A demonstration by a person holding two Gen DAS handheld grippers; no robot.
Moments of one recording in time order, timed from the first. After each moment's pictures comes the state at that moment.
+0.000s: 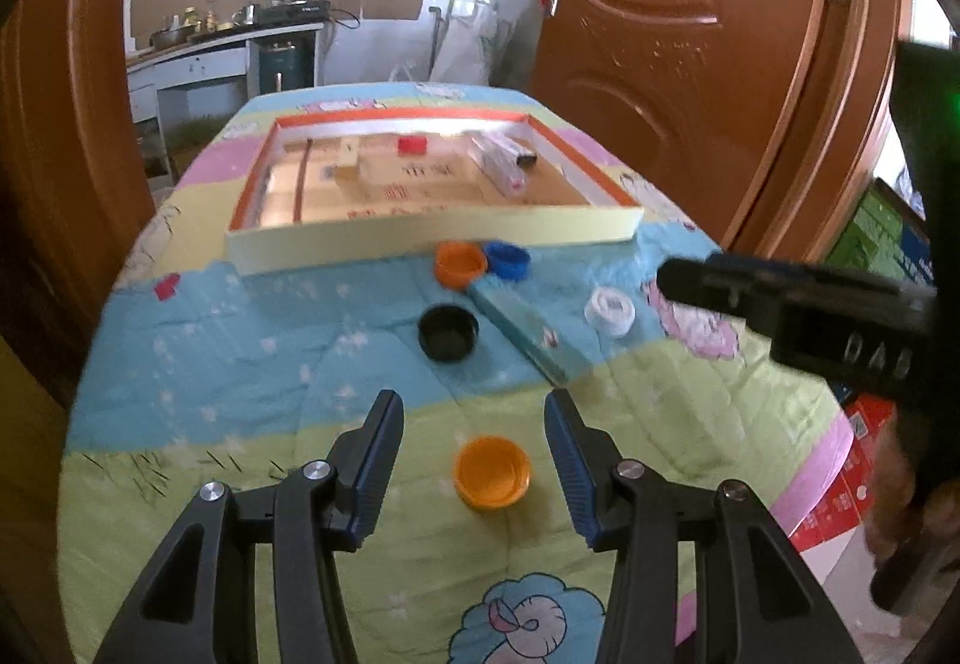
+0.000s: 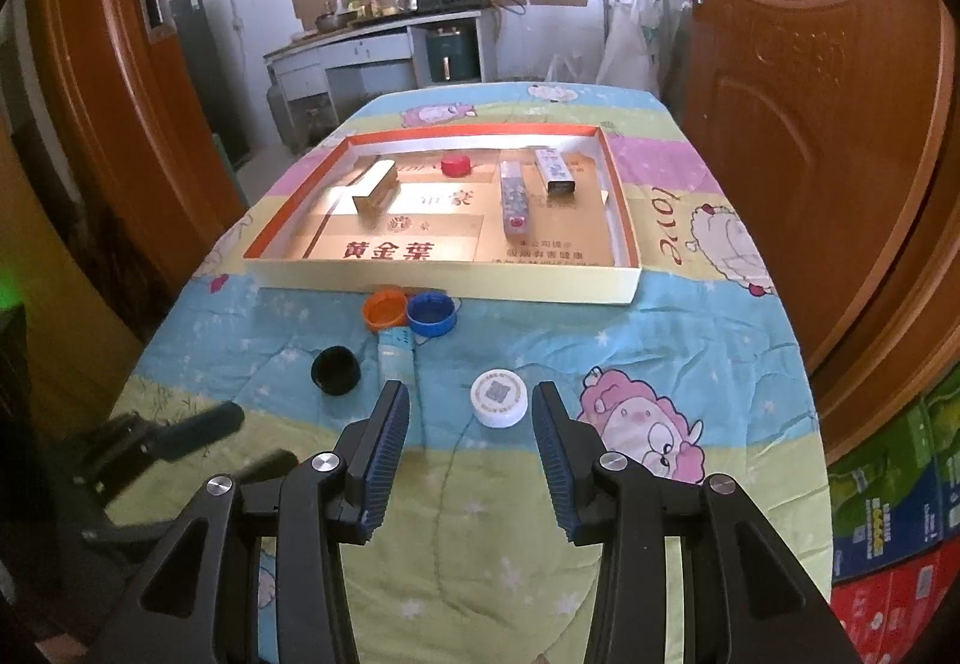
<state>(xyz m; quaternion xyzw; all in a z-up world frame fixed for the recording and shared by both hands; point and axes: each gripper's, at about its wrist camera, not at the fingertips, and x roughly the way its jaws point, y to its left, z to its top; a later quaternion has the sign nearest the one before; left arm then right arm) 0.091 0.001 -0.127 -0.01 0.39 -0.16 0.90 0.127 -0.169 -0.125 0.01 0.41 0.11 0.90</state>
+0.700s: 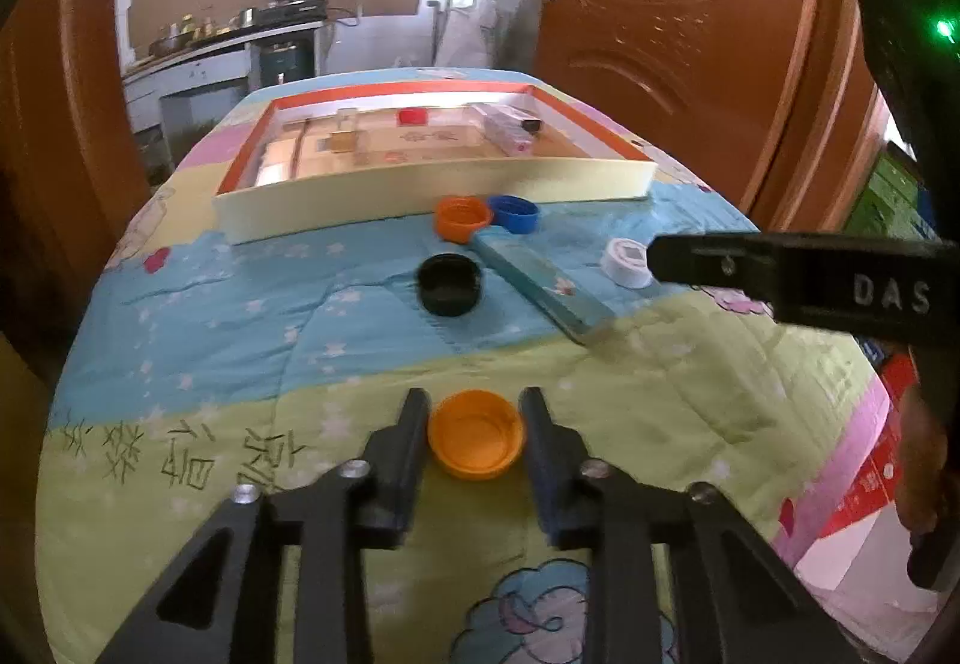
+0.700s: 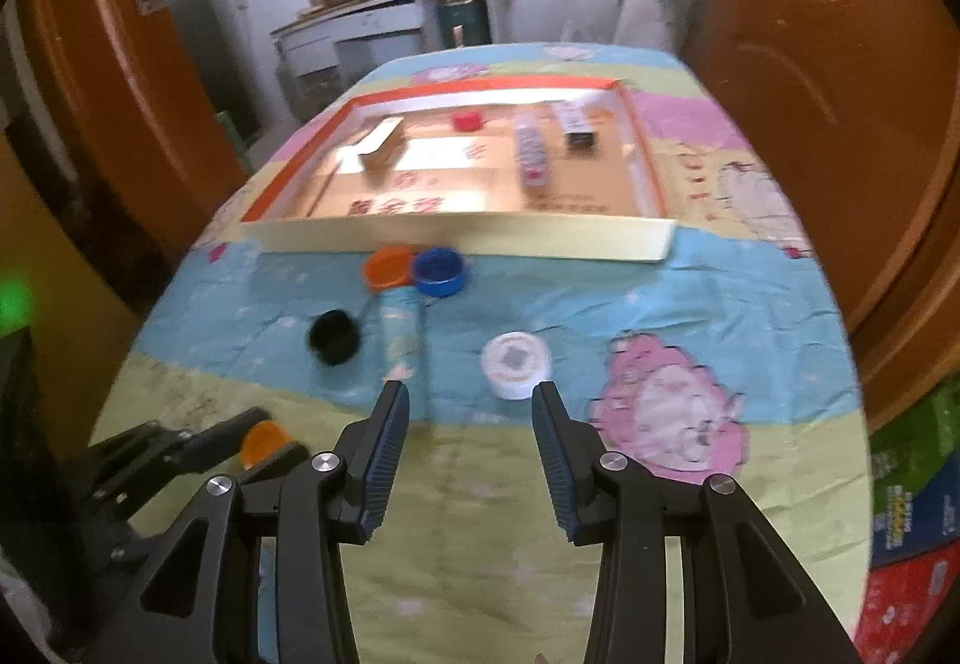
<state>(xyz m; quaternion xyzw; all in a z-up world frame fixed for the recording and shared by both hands) 0.085 -0.008 -0.156 0.01 0.40 -0.15 0.91 0.137 -0.165 -0.151 0.03 0.45 0.14 0.88</state>
